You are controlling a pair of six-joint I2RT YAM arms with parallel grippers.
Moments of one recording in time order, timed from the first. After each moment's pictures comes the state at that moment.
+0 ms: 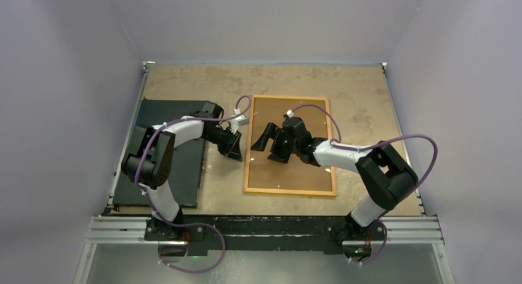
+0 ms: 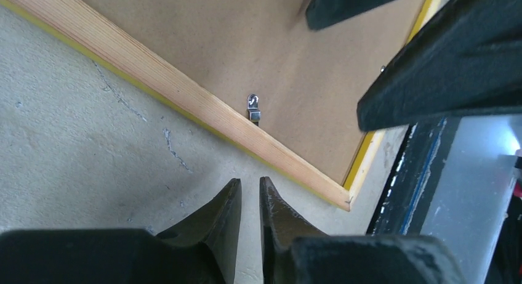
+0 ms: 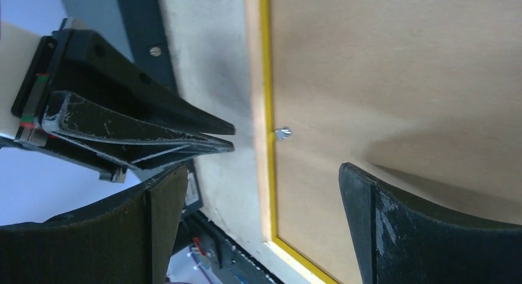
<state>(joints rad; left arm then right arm) -0.33 1.78 1.02 -0.51 0.82 0.35 0.68 1.60 0.80 0.07 -0.22 1.05</state>
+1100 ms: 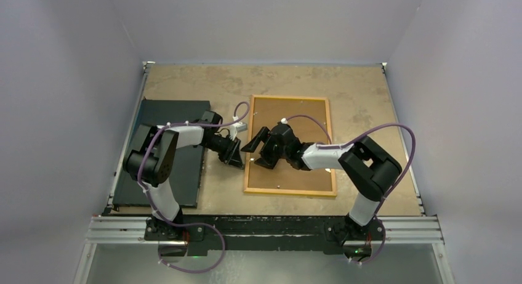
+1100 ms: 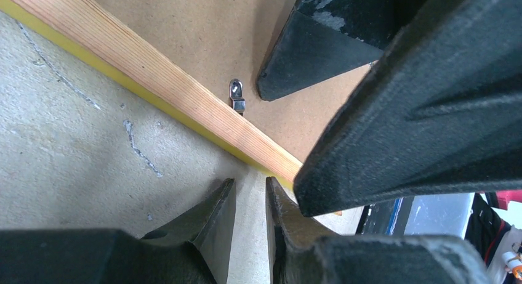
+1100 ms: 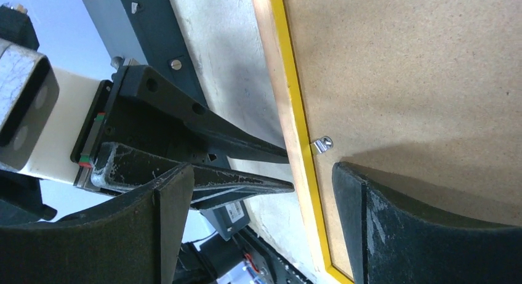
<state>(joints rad) -0.32 1.81 0.91 -0.39 0.93 0.29 0.78 1.74 0.81 0.27 -0.18 1.34</state>
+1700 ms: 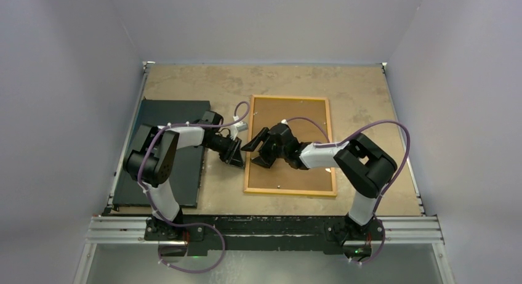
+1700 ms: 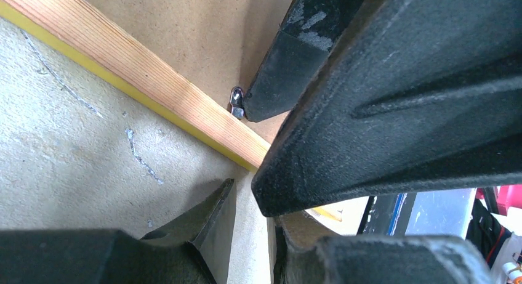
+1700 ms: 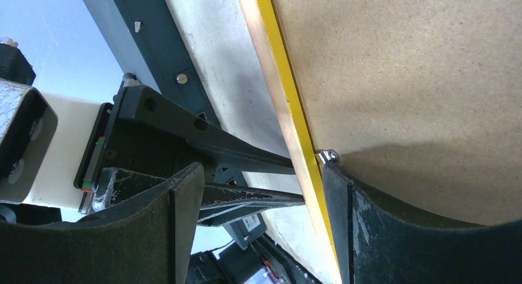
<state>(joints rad) -0.33 1.81 0.89 -0.34 0.93 0.25 0.79 1.78 0.82 0.30 -0.18 1.44</state>
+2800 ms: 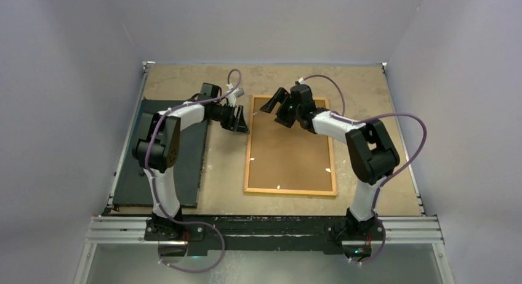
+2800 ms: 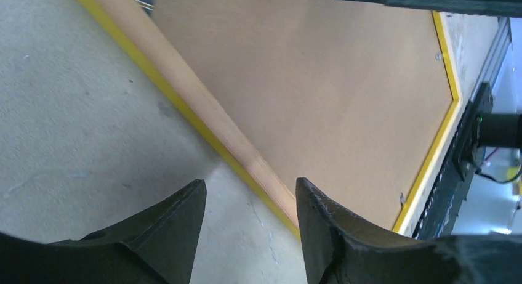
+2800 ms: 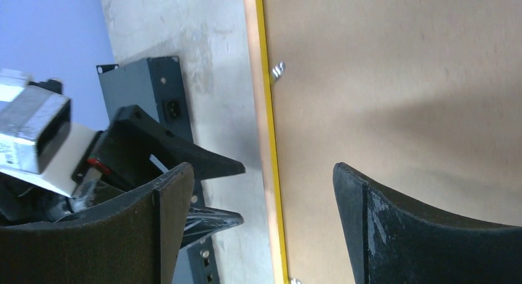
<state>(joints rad) -0.25 1.94 1.25 -0.31 0.82 0.05 0.48 1.82 1.13 0.07 -0.19 1.00</state>
